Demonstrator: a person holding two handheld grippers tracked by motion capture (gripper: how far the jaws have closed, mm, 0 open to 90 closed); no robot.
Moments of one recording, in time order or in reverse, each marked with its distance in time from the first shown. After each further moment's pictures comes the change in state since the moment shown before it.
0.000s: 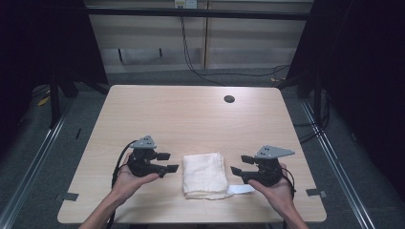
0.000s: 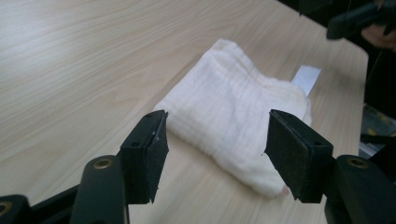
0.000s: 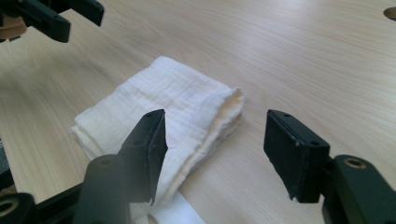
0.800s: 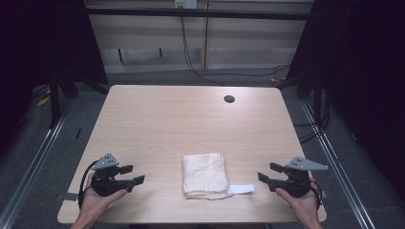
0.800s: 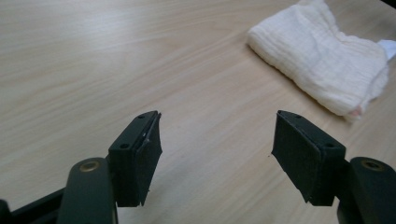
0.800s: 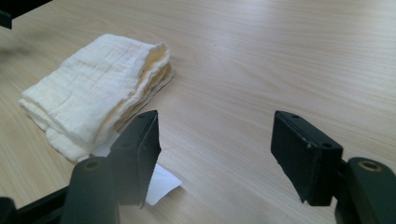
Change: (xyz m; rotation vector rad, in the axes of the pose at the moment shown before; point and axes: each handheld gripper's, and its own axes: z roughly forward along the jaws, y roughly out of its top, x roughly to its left) left arm 0.020 -0.077 -0.062 -0.045 0.241 -0.135; right arm -0.039 -0.057 -0.045 -0.057 -0.126 0.117
